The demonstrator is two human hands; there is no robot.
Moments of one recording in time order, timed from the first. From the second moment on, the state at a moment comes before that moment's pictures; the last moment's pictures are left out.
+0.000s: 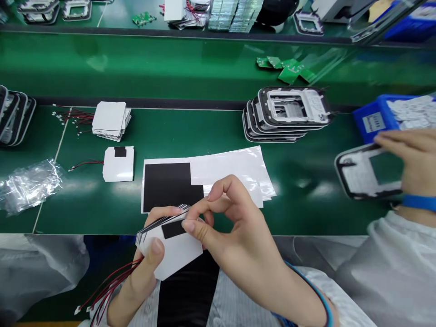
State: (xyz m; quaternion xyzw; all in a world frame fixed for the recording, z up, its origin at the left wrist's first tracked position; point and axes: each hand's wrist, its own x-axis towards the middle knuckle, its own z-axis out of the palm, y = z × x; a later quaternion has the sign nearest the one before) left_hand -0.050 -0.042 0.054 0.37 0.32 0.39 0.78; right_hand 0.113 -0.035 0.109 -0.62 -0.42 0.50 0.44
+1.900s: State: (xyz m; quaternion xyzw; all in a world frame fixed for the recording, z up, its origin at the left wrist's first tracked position) left_hand -0.067 0.006 0.017 0.12 0.32 0.47 0.81; right_hand 0.119 0.090 0.067 -0.59 -0.42 0.59 0.36
